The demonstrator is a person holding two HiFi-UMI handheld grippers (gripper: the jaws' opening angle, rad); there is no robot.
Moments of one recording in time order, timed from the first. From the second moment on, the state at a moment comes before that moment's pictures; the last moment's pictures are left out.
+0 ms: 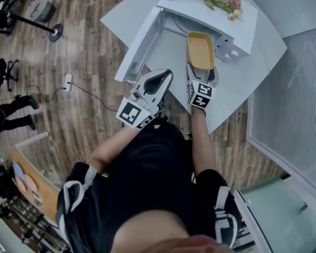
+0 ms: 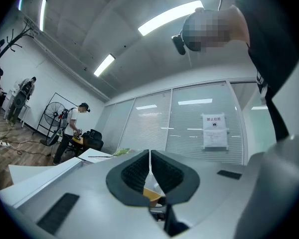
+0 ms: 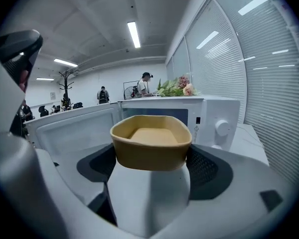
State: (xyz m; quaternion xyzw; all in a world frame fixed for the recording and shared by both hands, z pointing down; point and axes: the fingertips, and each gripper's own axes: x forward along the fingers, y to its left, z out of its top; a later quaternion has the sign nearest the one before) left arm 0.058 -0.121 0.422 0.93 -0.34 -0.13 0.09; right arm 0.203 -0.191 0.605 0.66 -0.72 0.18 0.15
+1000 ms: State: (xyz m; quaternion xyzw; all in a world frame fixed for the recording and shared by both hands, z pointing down) left arm 0.083 -0.244 0.499 0.93 -0.33 -0.09 0.16; right arm 0.231 -0.407 0.726 0.67 -0.68 0.20 0.20
